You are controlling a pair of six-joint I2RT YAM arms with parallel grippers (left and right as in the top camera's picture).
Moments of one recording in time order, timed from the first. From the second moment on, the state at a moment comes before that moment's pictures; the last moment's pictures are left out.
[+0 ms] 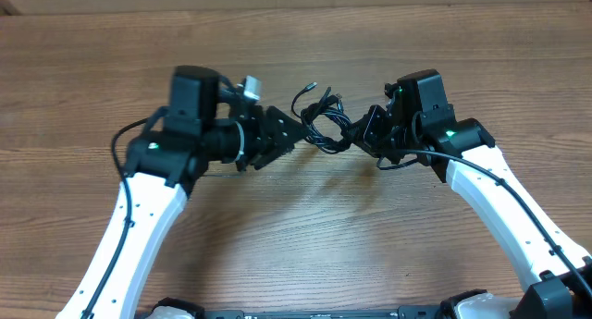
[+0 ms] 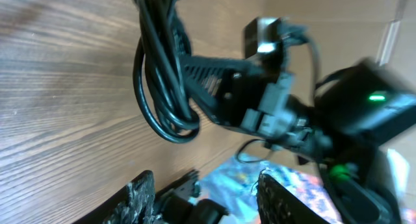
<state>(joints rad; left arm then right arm) -0.28 1.34 1.21 -0.71 0.81 -0.86 0.31 1.48 1.12 -0.59 -0.49 0.84</state>
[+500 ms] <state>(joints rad) -0.34 1.48 1.21 -0.70 0.69 -0.87 0.32 1.48 1.12 -0.59 -0.47 0.81</state>
